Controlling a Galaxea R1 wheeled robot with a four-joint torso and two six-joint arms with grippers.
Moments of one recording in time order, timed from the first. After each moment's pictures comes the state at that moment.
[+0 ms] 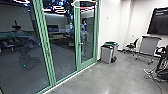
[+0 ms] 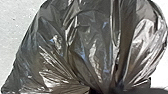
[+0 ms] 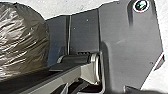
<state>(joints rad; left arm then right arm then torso) 1.42 3.01 -2.72 -0.53 0.15 0.29 -1.54 3.07 -2.69 0.17 -0.02 0.01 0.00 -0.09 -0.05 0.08</state>
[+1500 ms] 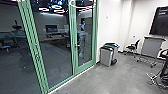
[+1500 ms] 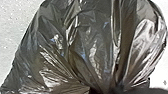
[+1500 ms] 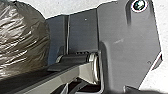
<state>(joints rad) 1.42 3.01 -2.72 -0.53 0.15 0.29 -1.54 3.06 -2.69 0.17 -0.02 0.01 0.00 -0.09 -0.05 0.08</state>
